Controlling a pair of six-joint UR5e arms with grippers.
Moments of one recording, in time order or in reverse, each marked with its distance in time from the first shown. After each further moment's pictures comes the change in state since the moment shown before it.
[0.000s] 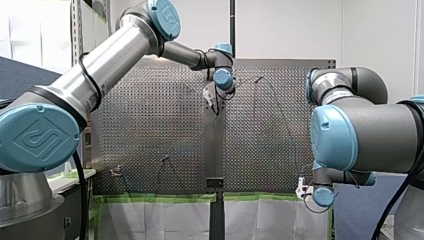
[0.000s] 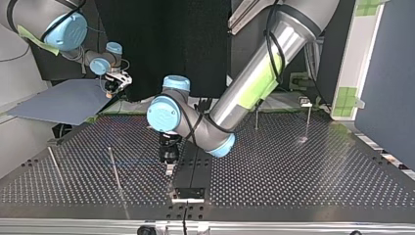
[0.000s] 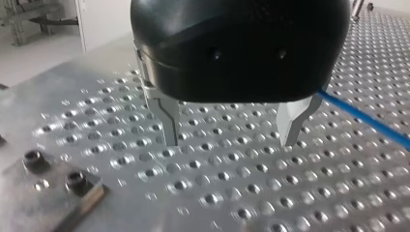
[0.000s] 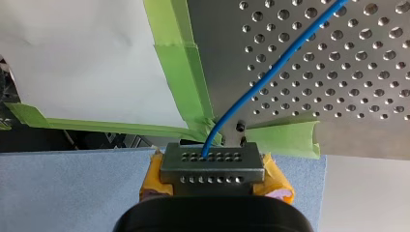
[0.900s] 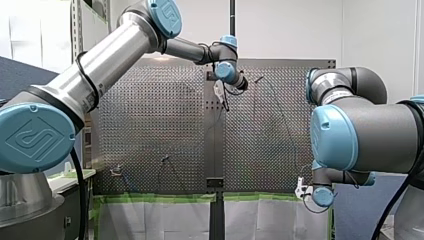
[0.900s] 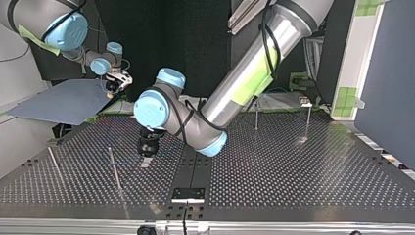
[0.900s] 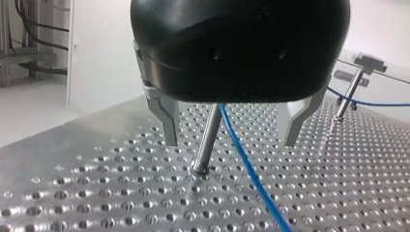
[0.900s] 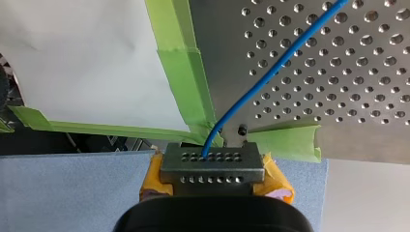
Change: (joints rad) left arm -0.041 0.003 0.052 -0.084 0.194 -0.060; right arm 0.004 0.000 0.000 0.003 -0.003 0.001
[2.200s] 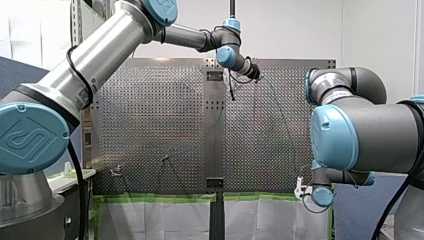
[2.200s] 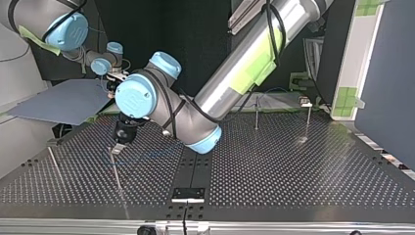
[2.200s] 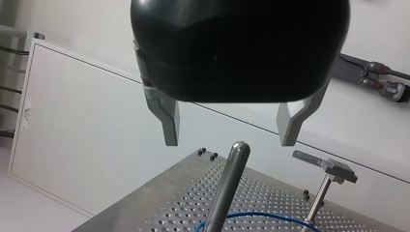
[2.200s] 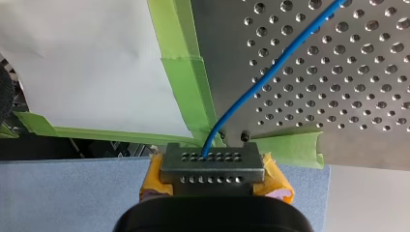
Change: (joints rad) left arm -0.052 0.067 0.006 -0.100 0.174 0.069; right arm 0.003 0.000 0.000 0.005 -0.012 0.003
